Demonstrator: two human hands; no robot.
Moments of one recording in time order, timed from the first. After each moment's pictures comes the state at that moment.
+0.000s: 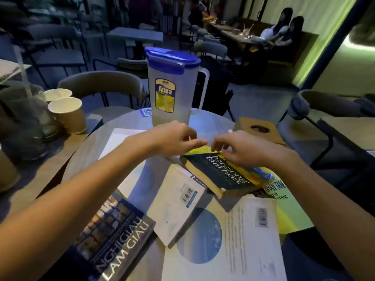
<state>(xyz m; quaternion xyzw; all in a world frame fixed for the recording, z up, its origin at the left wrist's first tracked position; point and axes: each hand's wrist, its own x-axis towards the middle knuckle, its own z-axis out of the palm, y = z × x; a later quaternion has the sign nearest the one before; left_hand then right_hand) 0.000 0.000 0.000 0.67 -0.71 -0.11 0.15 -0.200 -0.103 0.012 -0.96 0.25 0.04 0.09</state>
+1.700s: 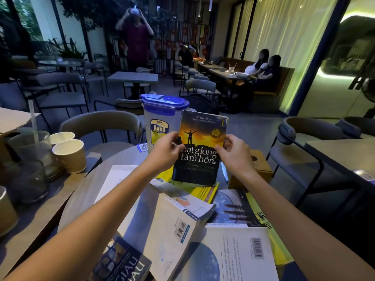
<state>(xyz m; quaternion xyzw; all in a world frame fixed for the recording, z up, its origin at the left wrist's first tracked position) 0.013 -0.033 0.001 0.66 -0.55 -0.14 0.49 -0.179 -0.134 0.002 -0.78 0.38 -0.39 0.30</state>
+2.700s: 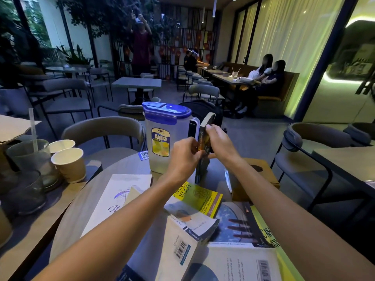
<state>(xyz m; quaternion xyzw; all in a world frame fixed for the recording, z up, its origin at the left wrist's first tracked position) -0.013 -0.090 -0.011 0.69 -0.52 0.02 0.50 -0.116 -0.170 0.025 -0.73 0.34 -0.36 0.48</state>
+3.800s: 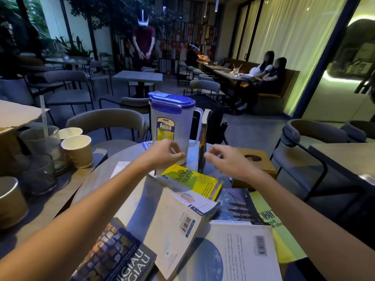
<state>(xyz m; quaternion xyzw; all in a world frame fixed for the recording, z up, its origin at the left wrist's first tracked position) 0.036 -0.014 0.002 0.75 -0.58 -0.13 0.29 -0.174 -0.126 0.005 -0.90 0.31 -0.18 0.25</state>
